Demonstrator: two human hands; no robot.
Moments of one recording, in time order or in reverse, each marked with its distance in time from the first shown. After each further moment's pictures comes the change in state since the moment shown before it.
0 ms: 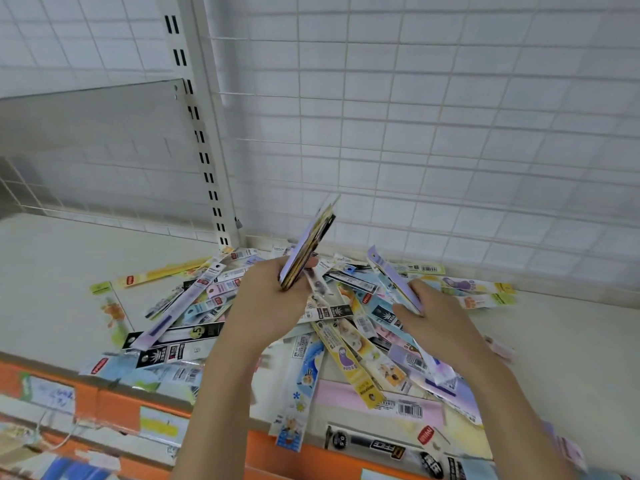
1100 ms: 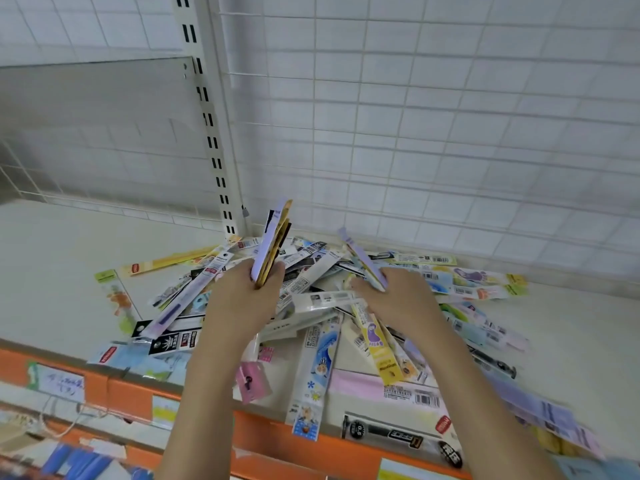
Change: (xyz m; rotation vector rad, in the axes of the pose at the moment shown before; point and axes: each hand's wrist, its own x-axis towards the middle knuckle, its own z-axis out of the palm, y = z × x) left_hand 0.007 -0.053 -0.020 0.076 0.172 -0.186; right_hand 0.025 -0.043 0.038 0.025 0.028 0.002
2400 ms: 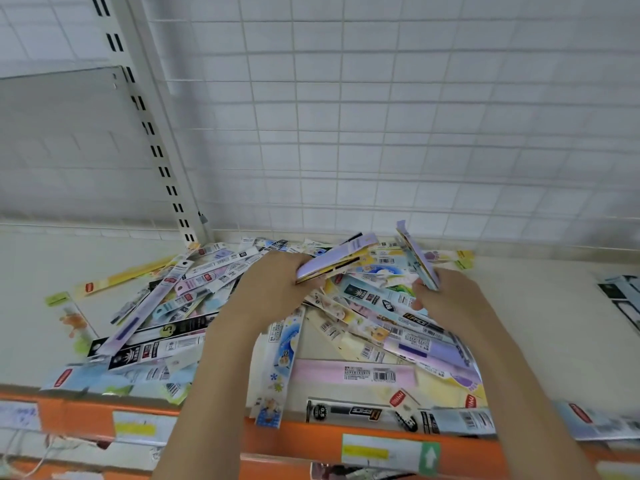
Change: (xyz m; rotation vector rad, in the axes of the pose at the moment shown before) left_hand 0.002 0.043 0.050 0.531 -0.395 0.537; right_hand -0.044 0.072 -0.064 0.097 0.080 0.318
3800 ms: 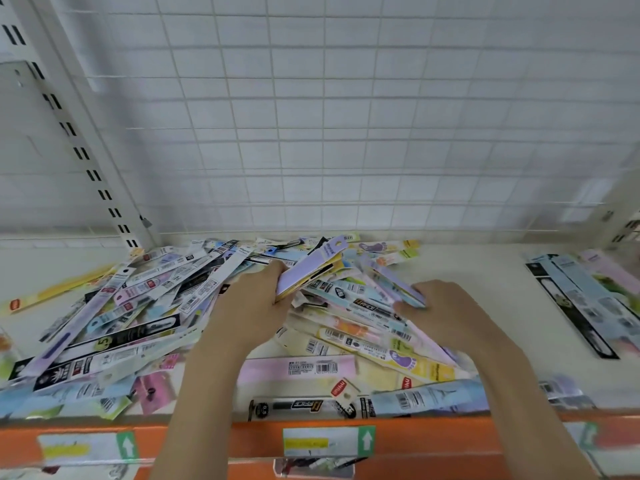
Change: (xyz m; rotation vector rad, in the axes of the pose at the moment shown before) left_hand -0.005 0.036 0.037 0.018 0.015 -0.028; right_hand -0.030 0.044 -0.043 -0.289 -0.090 -0.077
